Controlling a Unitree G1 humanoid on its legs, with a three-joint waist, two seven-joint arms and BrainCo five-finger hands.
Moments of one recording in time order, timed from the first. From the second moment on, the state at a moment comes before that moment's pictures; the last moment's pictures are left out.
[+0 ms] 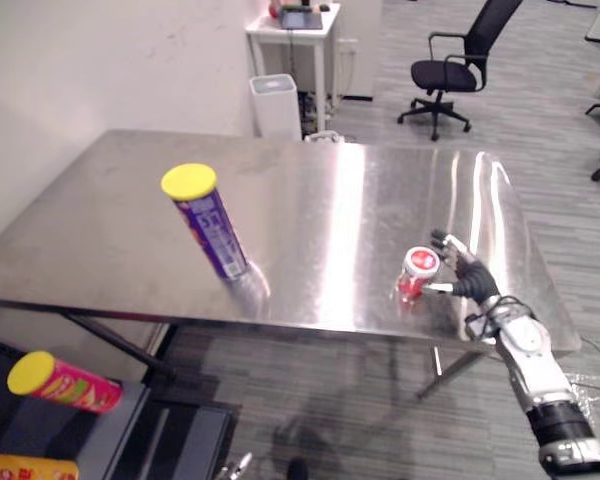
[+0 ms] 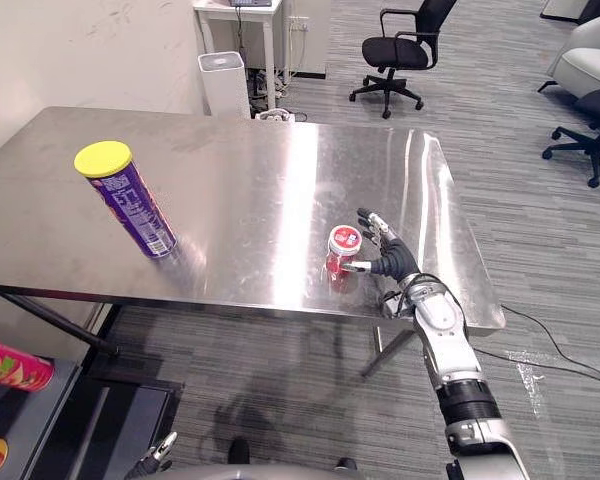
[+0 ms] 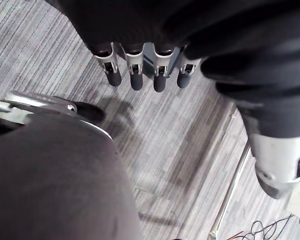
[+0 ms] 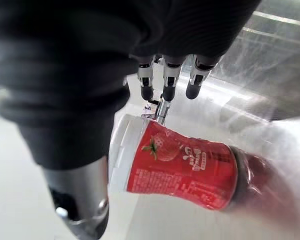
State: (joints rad) left arm 0.26 0.16 0.03 1.02 -0.41 -0.19 -0.14; right arm -0.23 -0.41 0.03 0.28 0.16 -0.23 0.27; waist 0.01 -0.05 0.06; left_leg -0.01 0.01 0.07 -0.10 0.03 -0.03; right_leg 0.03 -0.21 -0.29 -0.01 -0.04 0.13
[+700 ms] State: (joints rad) left arm 0.25 0.17 0.00 1.01 -0.41 -0.19 -0.14; right arm -0.26 -0.39 0.13 0.37 0.15 -0.25 0.26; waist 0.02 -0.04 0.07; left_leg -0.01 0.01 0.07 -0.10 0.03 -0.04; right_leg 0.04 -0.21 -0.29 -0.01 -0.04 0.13
